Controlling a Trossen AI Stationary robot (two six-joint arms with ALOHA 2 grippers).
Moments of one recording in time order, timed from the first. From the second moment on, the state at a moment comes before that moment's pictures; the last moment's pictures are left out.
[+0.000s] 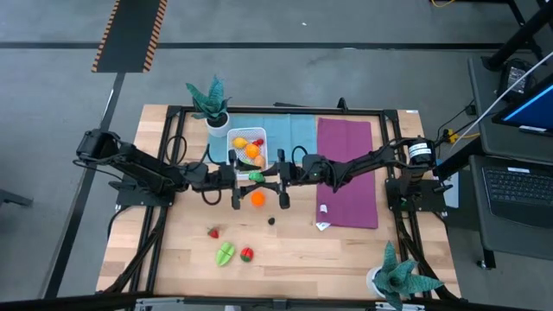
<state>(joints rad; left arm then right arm) -0.13 1.31 0.36 1.00 -0.30 0.05 0.00 1.87 0.93 0.90 -0.08 -0.04</state>
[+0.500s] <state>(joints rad) -0.13 1.31 0.36 1.01 -0.29 0.06 0.00 1.87 0.93 0.90 -0.08 -0.05</state>
